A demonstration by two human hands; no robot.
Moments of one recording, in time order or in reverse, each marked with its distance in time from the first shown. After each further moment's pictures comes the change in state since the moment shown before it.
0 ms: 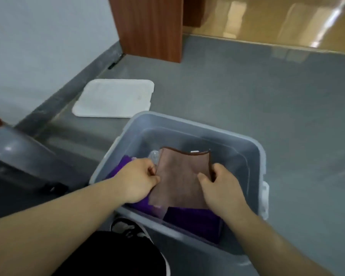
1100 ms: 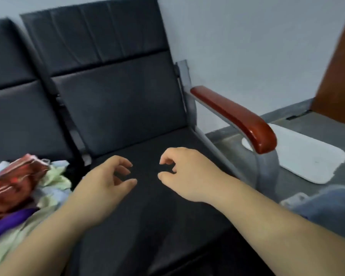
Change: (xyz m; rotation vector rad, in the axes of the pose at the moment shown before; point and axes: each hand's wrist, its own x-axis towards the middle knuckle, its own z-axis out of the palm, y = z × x) left_hand -0.379 -0.228 -0.147 -0.167 0.940 -0.560; right_hand -0.200 -0.335 0.228 -0.333 -0.779 -1.208
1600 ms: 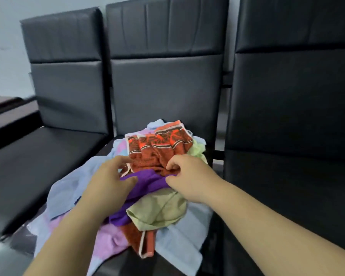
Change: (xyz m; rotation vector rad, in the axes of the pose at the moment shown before) left_hand -0.112 -0.294 -0.154 -0.059 0.467 -0.653; right_hand 0.145 -0.257 0.270 -0.009 -0.408 -0.425
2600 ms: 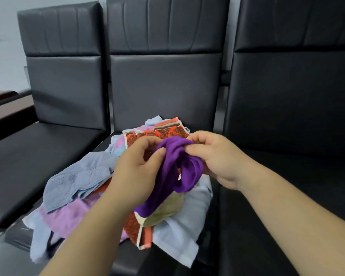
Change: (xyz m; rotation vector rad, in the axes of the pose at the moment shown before) left_hand -0.018 0.053 0.018 -0.454 0.072 0.323; right_hand -0.022 -0.004 -0.044 0.917 -0.016 0.108
